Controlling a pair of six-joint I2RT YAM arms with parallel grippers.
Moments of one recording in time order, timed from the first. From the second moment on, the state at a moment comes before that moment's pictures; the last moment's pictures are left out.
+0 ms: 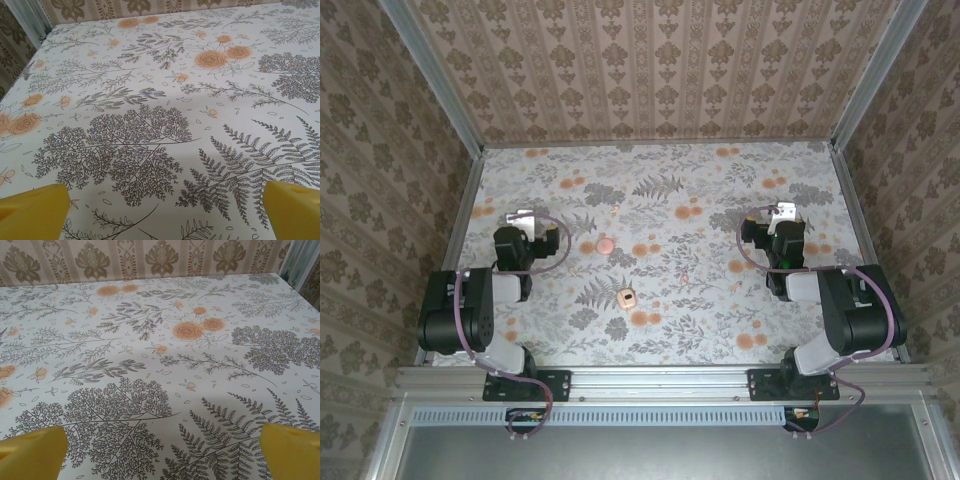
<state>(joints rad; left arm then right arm) 0.00 1.54 0.39 0.75 0.04 0.09 0.03 1.53 0.40 0.78 0.17 0.05</state>
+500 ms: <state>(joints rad) -0.01 1.48 0.39 0.71 0.01 0.09 0.03 1.52 0.42 0.72 0.17 0.05</state>
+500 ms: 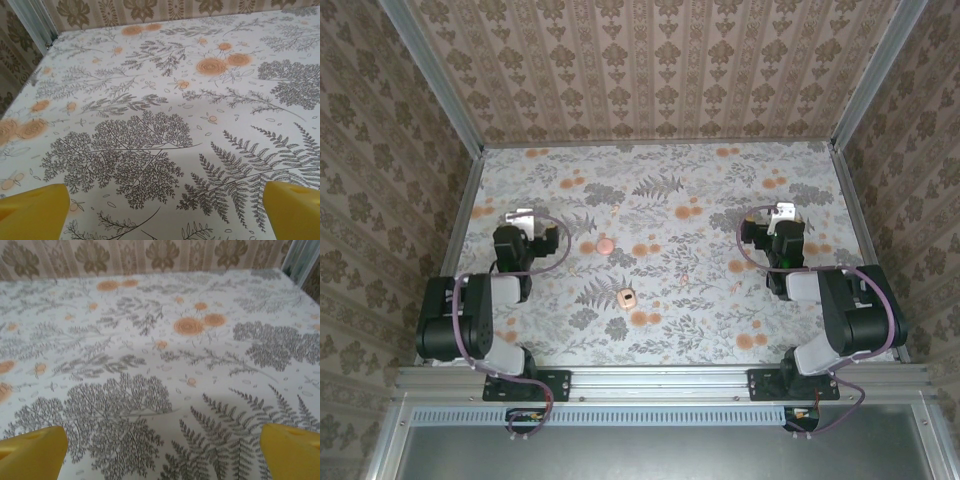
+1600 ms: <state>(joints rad) -0.07 0.94 0.64 -0.41 0.03 -0.32 0.95 1.90 1.45 -0.84 0.02 0.44</state>
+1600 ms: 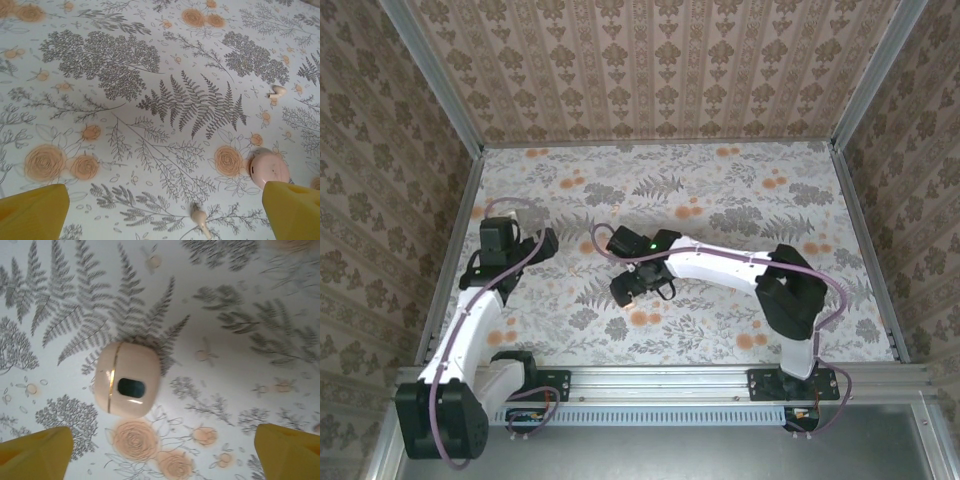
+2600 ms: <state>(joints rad) -0.07 0.89 0.61 -0.51 0.13 -0.31 0.96 2.22 1.75 -1.03 -0.03 0.56</state>
